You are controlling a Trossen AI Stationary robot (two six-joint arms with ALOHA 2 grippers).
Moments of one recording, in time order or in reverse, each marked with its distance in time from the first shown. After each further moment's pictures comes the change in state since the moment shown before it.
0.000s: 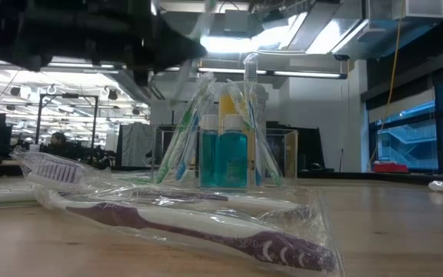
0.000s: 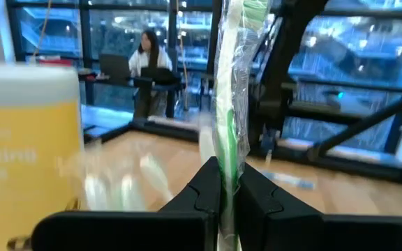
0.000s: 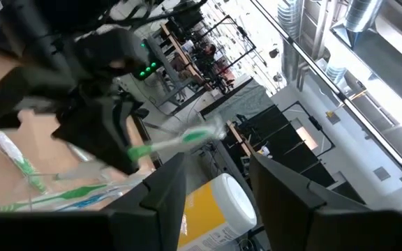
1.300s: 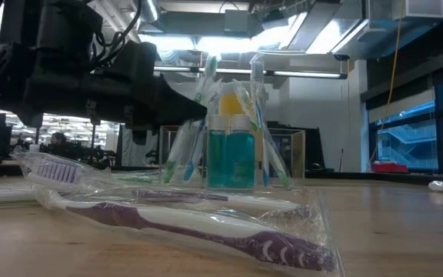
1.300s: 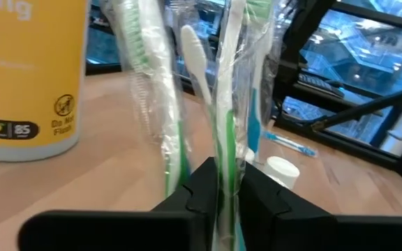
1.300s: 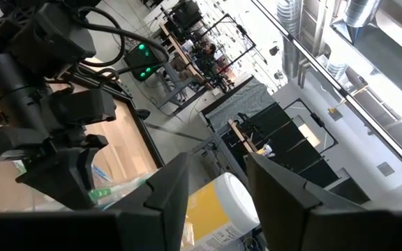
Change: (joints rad) left arm 0.054 0.327 -0.043 0.259 0.068 -0.266; right arm -0.005 0.000 0.000 0.000 0.000 0.026
